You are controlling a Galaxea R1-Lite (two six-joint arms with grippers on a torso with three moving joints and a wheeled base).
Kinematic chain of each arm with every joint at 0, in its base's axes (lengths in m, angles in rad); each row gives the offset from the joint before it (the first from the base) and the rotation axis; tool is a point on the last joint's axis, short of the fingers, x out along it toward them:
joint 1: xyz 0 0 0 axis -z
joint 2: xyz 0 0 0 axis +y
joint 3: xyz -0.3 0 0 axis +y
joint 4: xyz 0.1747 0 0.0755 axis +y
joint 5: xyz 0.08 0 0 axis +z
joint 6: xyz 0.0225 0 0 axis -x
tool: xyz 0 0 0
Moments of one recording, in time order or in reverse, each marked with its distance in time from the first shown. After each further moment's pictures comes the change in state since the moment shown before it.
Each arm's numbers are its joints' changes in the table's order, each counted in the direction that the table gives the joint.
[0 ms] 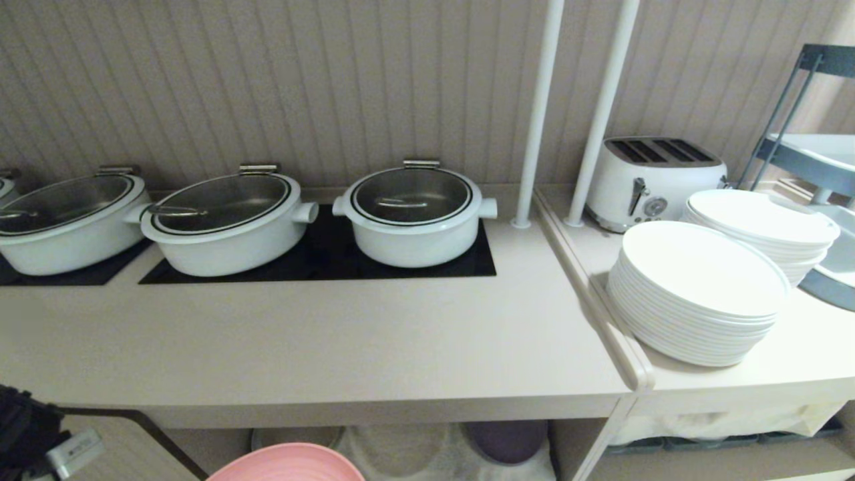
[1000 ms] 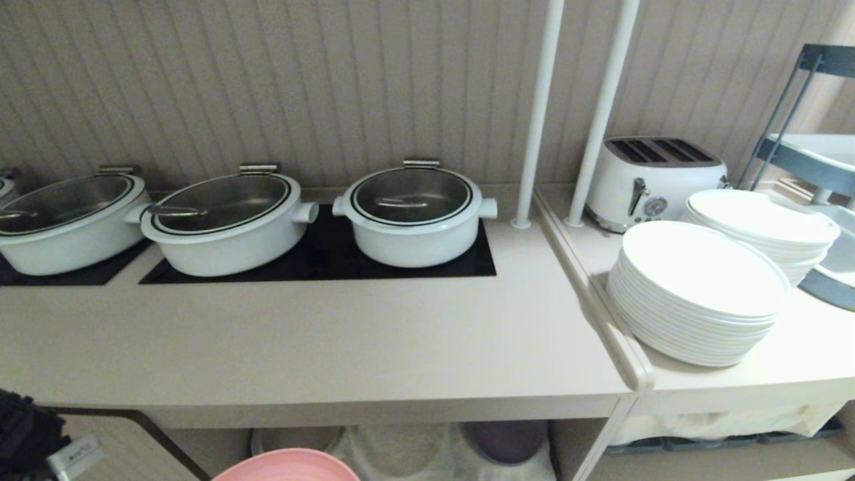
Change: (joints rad) left arm 0.000 -0.001 0.014 -0.002 0.000 0.002; right arm 0.000 0.000 0.000 -0.001 0.000 -0.001
